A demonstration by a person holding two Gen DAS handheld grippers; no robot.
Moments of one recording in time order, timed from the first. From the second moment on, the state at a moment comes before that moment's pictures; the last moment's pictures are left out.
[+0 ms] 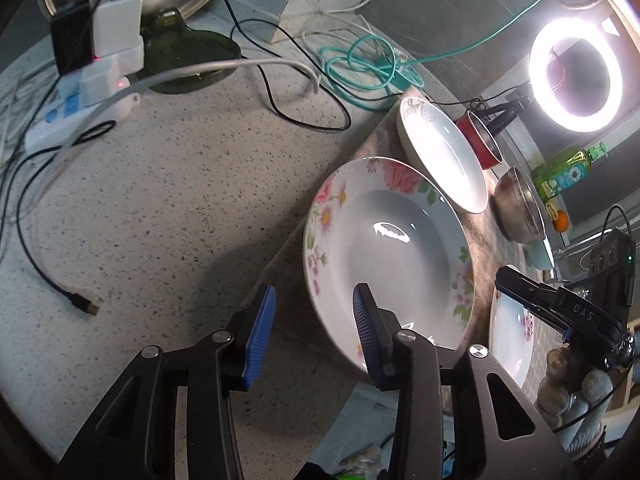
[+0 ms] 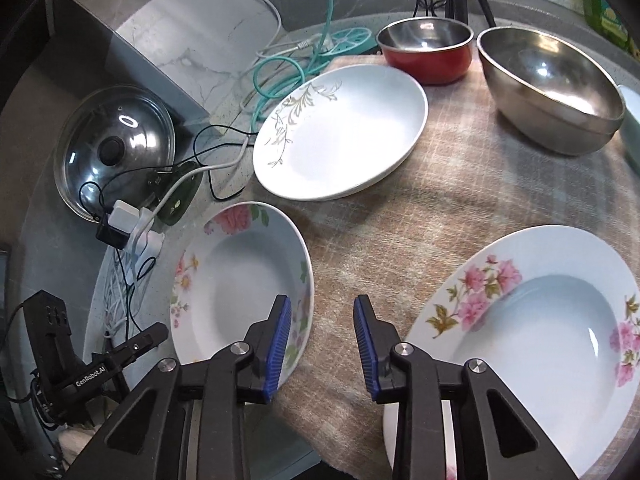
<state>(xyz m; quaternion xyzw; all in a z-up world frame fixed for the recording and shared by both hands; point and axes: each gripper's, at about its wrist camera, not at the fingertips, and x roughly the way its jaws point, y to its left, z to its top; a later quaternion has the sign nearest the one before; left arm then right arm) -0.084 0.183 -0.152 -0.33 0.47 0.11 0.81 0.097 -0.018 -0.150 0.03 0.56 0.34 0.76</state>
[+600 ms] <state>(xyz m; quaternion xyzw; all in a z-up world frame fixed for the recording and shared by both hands) -0.070 0.187 -0.160 -0.32 0.48 0.10 0.81 0.111 0.001 -0.173 0.03 0.59 0.33 0.74</state>
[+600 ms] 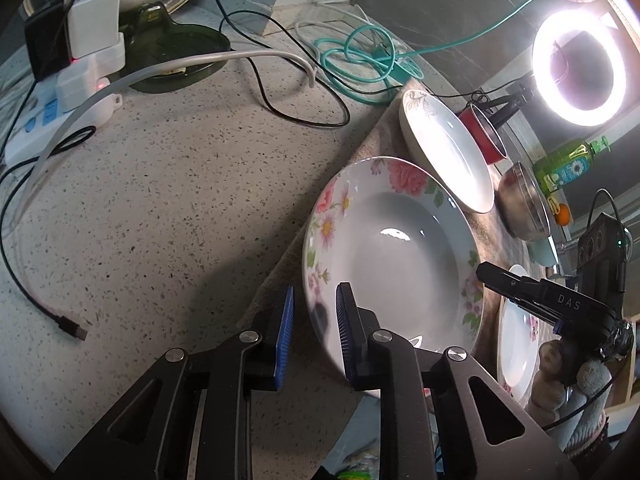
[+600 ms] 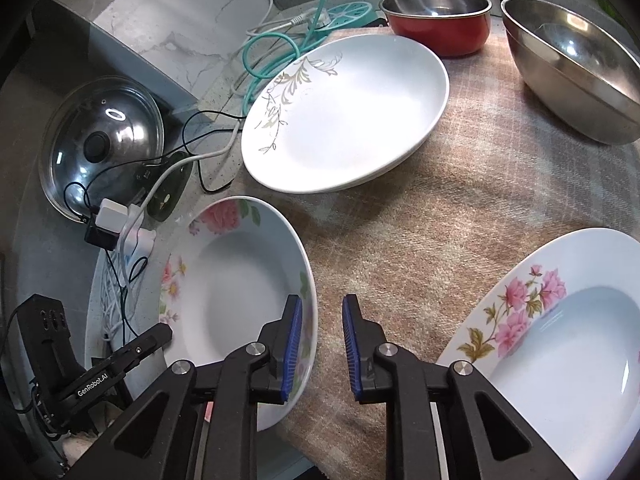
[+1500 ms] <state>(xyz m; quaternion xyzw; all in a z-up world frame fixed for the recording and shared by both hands) -0.064 0.186 -0.162 -0.32 0.48 0.09 0.81 0.111 0.008 -0.177 0.04 0.60 0.34 0.73</state>
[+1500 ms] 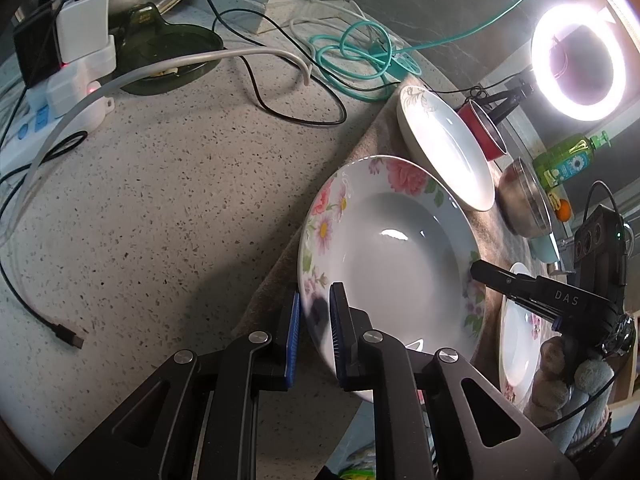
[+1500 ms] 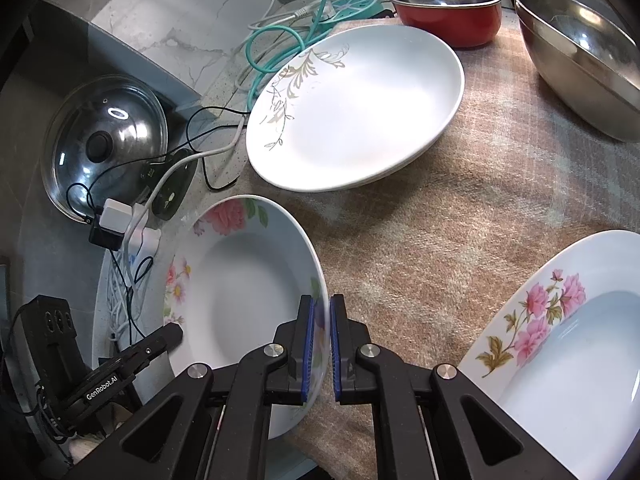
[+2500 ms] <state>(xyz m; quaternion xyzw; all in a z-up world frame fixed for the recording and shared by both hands) -0.056 0.175 -0.163 -0.28 0.49 0.08 0.82 0.105 -0.005 -0.173 0.05 0.60 0.34 0.73</state>
